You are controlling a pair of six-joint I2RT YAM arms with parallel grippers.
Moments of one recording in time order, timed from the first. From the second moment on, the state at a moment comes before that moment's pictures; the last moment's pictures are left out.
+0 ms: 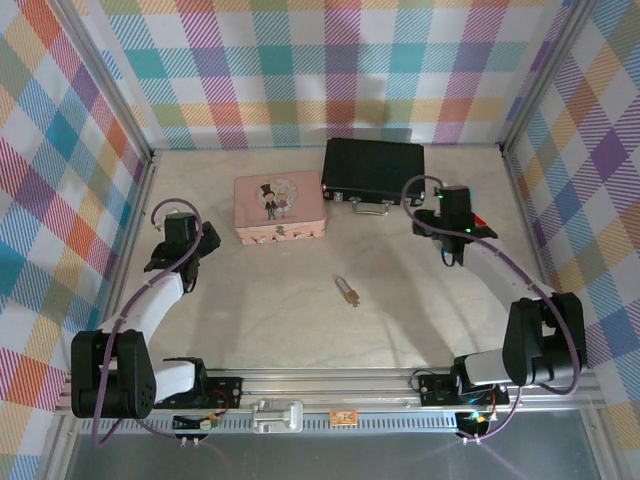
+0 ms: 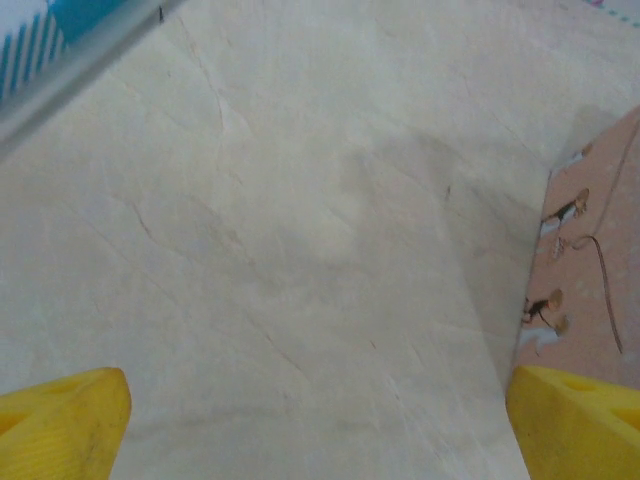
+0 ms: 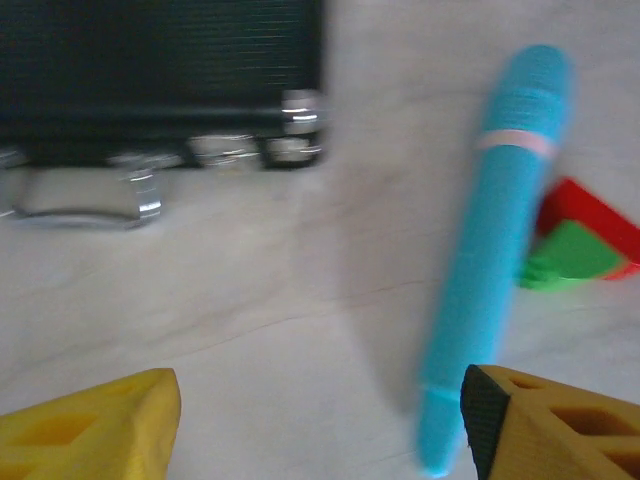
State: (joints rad) left arm 0.00 1.22 0.65 -0.13 -0.31 -0.45; right arm 0.14 1.39 0.87 -0.24 0.14 0.17
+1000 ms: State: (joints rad) left arm -0.08 1.56 0.33 0.84 -0.28 -0.17; right arm 0.04 1.53 0.39 0.73 0.08 0.08
